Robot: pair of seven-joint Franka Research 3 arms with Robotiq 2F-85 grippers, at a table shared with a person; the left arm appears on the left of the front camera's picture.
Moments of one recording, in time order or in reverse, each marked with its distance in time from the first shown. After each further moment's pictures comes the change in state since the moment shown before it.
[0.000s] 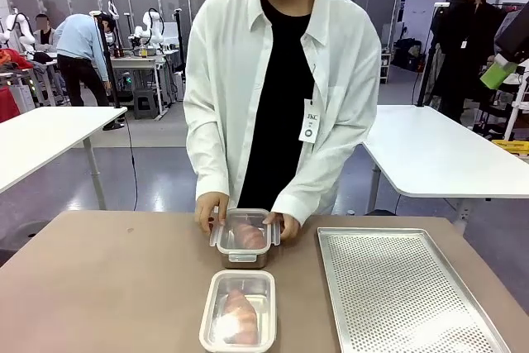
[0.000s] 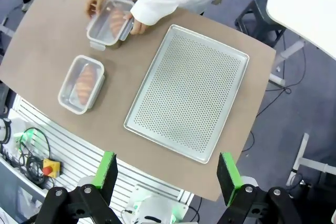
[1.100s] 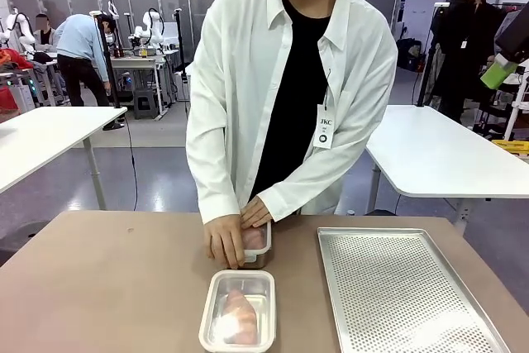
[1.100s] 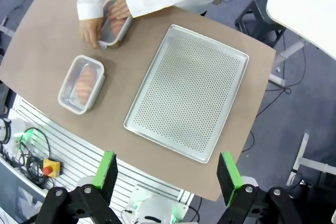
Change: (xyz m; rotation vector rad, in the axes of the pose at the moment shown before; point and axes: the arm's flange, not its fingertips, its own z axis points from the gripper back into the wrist) left arm 0.000 0.000 0.000 0.000 0.000 0.000; right arm 0.000 0.000 0.000 0.000 -0.001 0.000
